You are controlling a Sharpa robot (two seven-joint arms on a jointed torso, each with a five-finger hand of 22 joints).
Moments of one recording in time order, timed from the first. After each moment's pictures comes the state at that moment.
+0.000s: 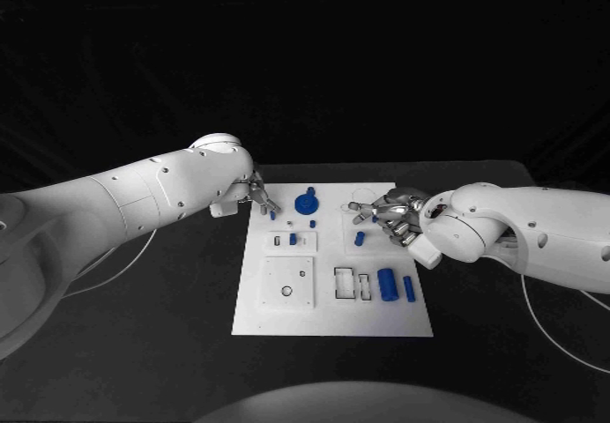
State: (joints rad) left arm 1.37 -0.32 -0.21 0.86 -1.02 0.26 -0.54; left_hand 1.21 0.00 -0.04 0.29 0.32 0.97 0.07 0.32 0.72 1.47 0.02 1.57 1.31 1.47 -0.02 1.57 1.31 0.02 1.47 0.10 1.57 1.31; right arm 1.32 -0.88 -0.22 1.60 -0.43 -0.28 -0.33; right_hand 1.15 0.22 -0.08 0.29 0.25 0.78 0.20 0.14 0.09 1.47 0.14 1.57 1.31 1.47 0.08 1.57 1.31 0.01 1.47 0.19 1.57 1.31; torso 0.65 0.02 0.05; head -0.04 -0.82
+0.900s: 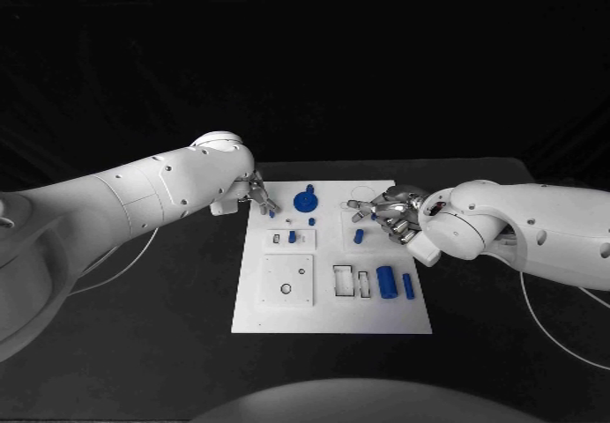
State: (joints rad) left arm 1.37 -0.30 -0.21 0.83 -1.02 0.29 -0.54; left_hand 1.21 0.01 -0.03 0.29 0.32 0.97 0.07 0.31 0.72 1.47 0.02 1.57 1.31 1.47 -0.02 1.57 1.31 0.02 1.47 0.10 1.57 1.31; right arm 1.32 -0.88 -0.22 1.60 -0.43 -0.28 -0.33; right_hand 1.15 0.22 -0.08 0.29 0.25 0.78 0.20 0.14 0.09 1.47 0.14 1.57 1.31 1.47 0.08 1.57 1.31 0.01 1.47 0.19 1.57 1.31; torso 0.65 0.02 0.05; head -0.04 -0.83
